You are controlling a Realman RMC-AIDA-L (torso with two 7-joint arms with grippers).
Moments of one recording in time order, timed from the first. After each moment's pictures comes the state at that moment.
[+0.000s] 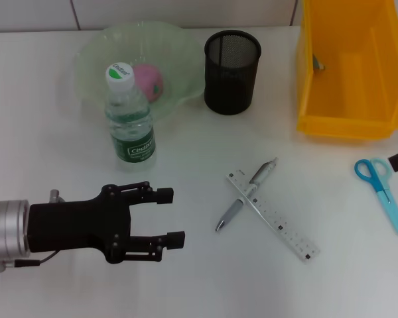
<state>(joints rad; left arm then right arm) -0.42 -2.02 0.98 0.44 1.78 1.72 -1.15 0.51 2.08 -0.97 -1.71 -2.68 -1.97 2.67</state>
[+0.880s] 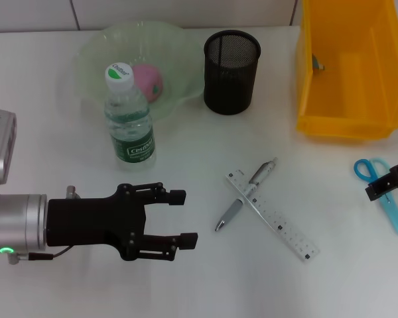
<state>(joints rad) -0.46 -2.04 0.98 0.45 1.83 1.66 -1.18 0.52 2.08 -1.14 -1.30 -2.78 -1.64 2.76</state>
